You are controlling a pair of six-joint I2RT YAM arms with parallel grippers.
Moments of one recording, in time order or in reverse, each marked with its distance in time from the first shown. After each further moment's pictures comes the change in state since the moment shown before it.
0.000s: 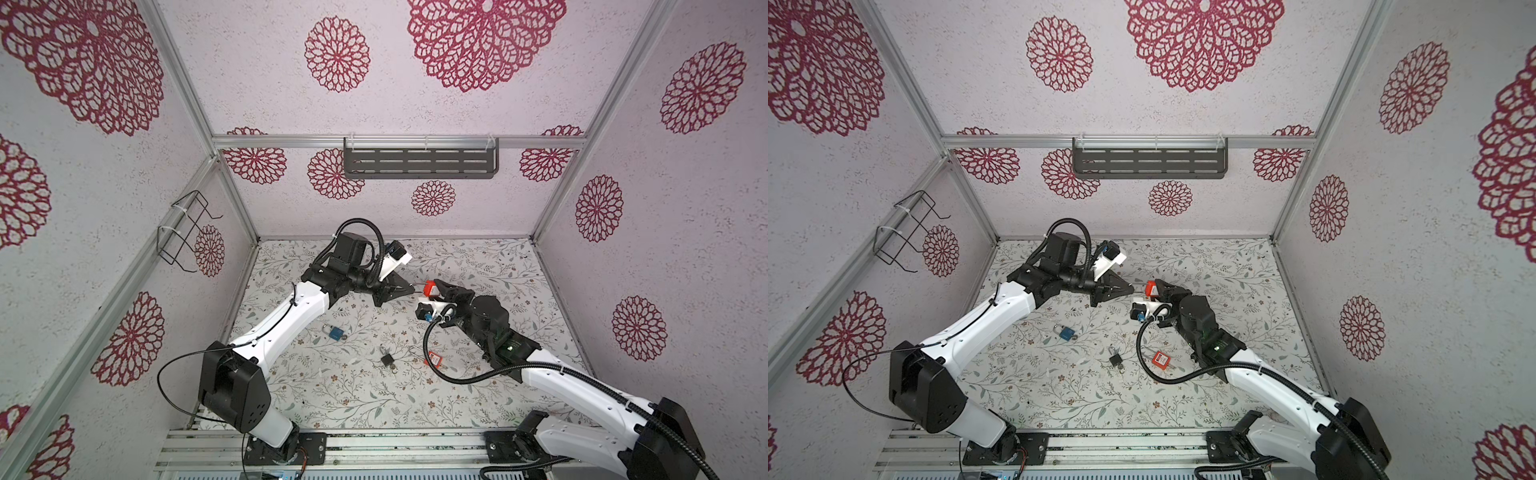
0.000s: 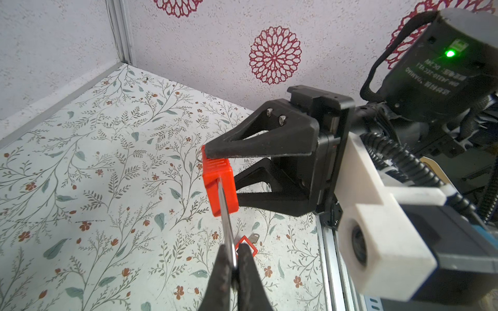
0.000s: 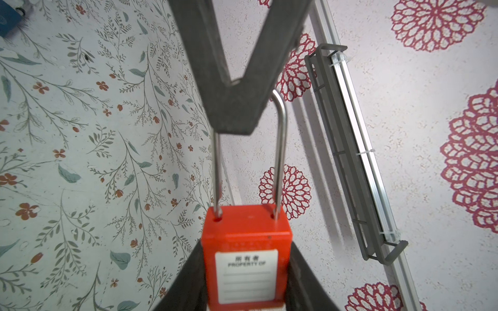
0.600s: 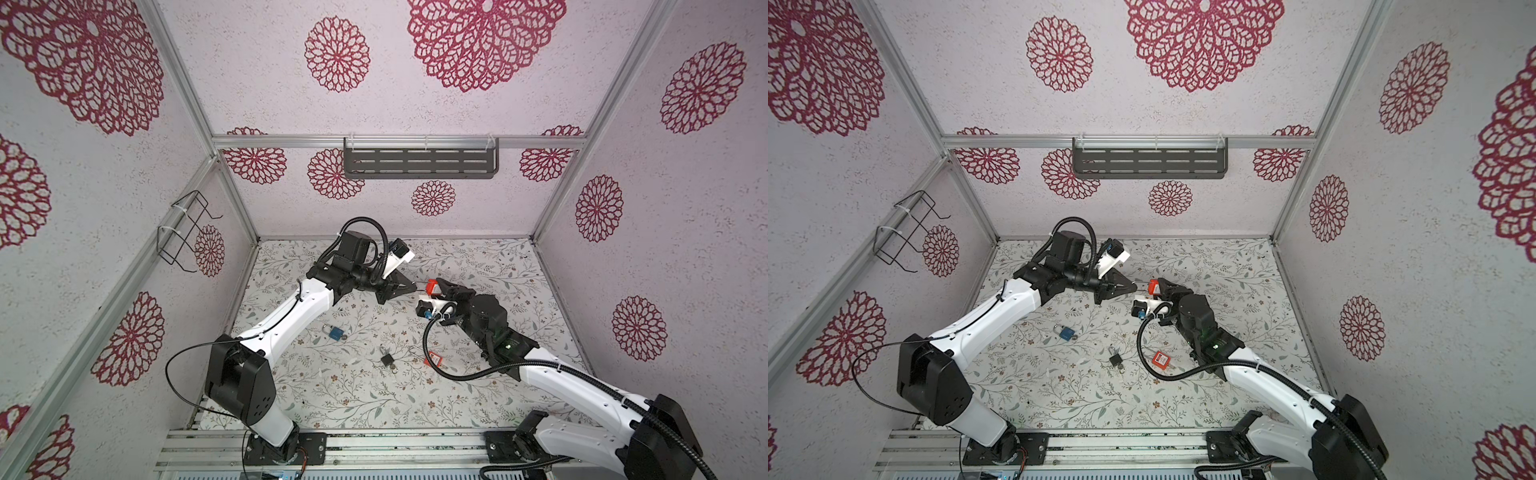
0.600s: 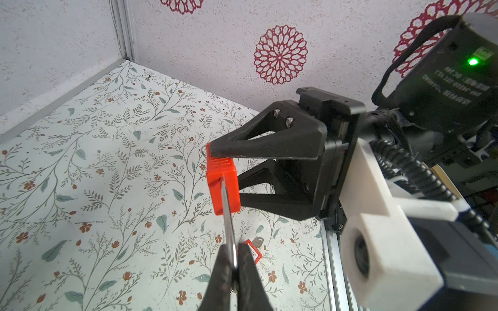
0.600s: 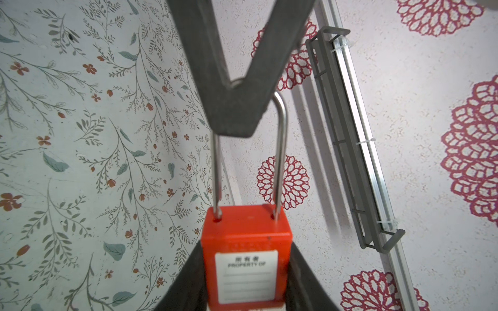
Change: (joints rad) left arm -0.007 0.045 0.035 0.013 -0.017 -0.011; right arm -0.009 0.018 0.000 0.015 0.035 -0.005
